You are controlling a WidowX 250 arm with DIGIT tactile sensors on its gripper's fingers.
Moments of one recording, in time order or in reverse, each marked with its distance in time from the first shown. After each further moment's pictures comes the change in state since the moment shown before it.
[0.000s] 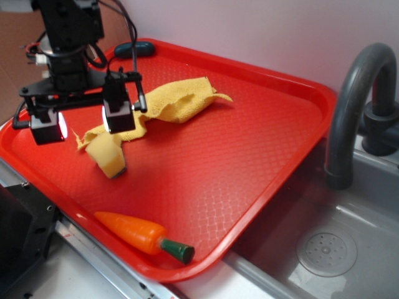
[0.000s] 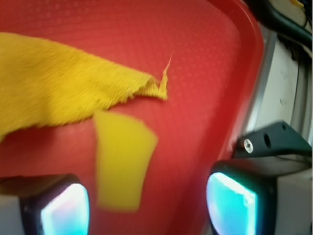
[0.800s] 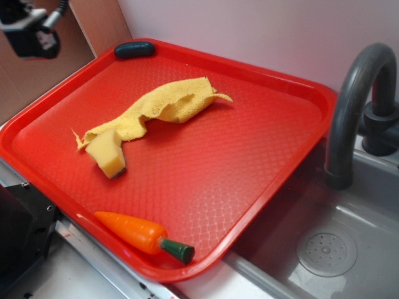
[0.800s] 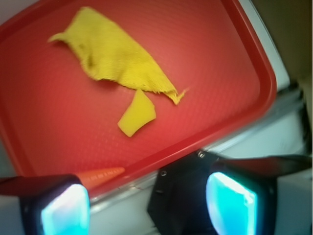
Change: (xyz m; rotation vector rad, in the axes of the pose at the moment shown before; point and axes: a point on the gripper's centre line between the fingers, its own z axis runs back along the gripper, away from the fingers) arm 0.004 0.038 0.102 -0.226 0.140 -0.503
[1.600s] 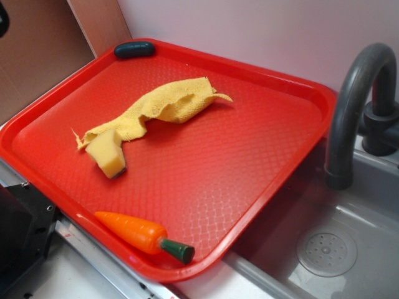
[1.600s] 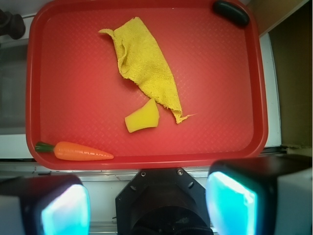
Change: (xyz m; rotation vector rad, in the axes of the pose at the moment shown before) arm -0.013 0.014 0.043 -0.014 -0.098 -0.518
